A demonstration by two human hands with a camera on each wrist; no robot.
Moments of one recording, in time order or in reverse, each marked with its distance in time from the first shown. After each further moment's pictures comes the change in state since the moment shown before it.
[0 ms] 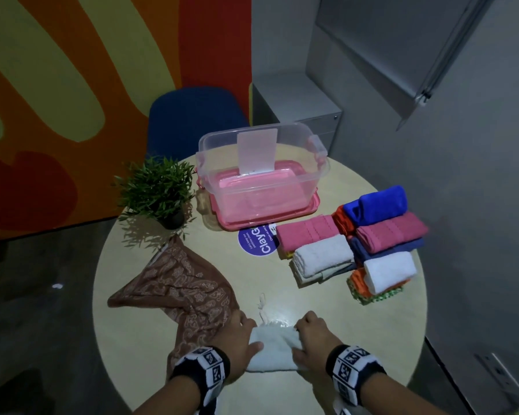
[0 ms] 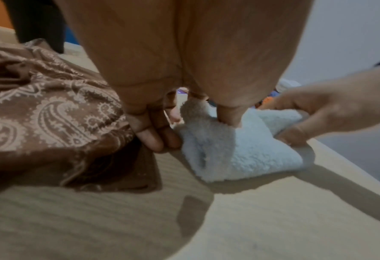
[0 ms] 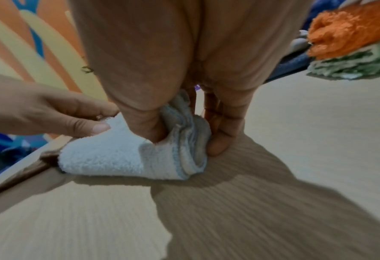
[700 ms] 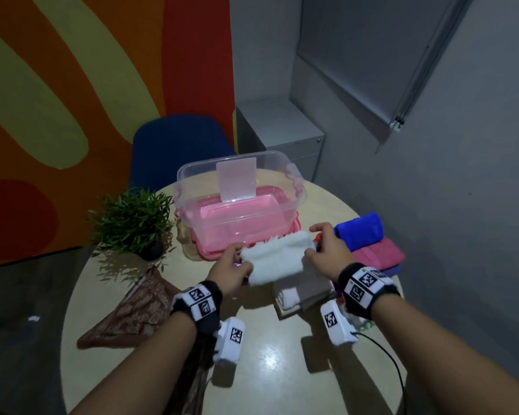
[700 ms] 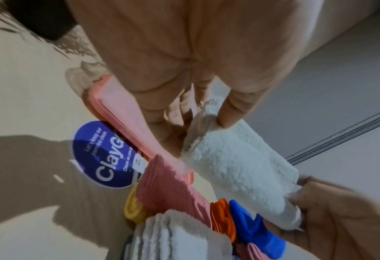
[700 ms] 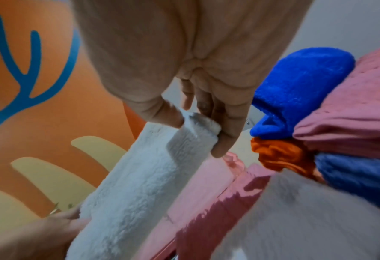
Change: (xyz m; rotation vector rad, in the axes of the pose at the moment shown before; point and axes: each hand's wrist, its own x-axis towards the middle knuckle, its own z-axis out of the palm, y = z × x) left_hand 0.101 0.072 -0.161 -0.969 0.320 -0.070; right_hand 0.010 0.024 -0.233 0.534 0.570 0.006
